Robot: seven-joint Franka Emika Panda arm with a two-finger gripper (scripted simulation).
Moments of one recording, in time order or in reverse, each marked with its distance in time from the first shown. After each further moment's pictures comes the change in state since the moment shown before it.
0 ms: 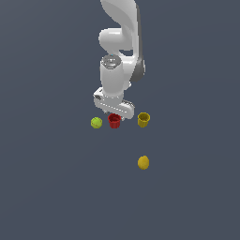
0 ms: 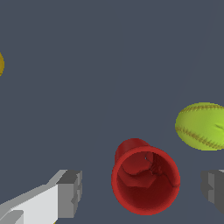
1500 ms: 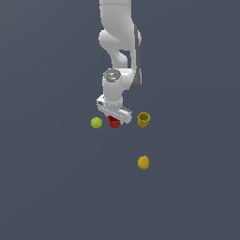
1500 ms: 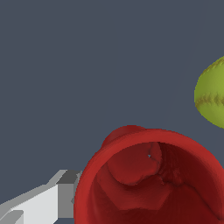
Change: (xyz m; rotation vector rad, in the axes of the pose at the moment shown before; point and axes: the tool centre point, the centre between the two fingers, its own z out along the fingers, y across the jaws) arm -0.029 0.017 0.070 -0.004 -0.006 0.076
